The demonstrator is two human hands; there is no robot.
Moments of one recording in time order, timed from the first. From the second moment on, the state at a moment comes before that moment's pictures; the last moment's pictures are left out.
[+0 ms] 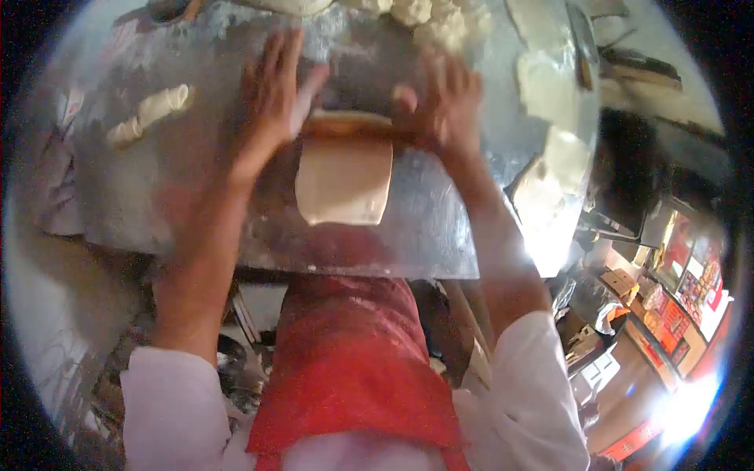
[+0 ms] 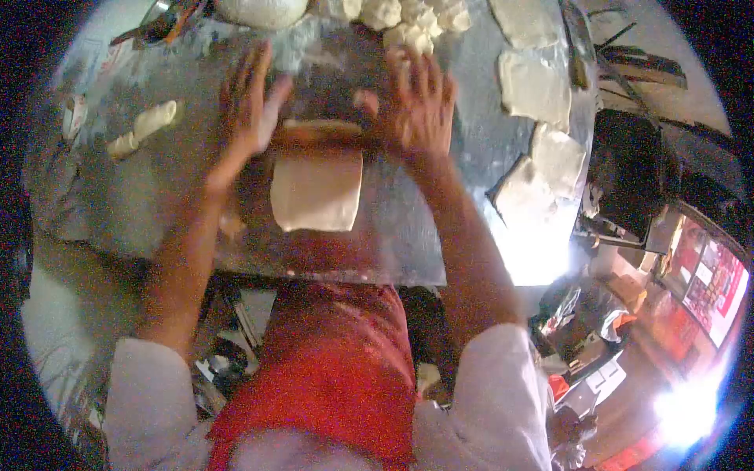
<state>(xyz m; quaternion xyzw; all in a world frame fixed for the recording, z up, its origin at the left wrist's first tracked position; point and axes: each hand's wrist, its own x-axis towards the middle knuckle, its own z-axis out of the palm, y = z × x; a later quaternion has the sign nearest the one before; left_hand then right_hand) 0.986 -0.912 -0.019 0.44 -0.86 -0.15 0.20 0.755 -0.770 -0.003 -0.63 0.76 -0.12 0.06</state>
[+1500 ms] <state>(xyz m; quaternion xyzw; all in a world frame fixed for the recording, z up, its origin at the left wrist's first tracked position) 1.018 -0.921 0.047 0.53 -0.66 -0.48 0.24 0.807 -0.439 0.059 -0.50 0.81 -0.24 0.21</state>
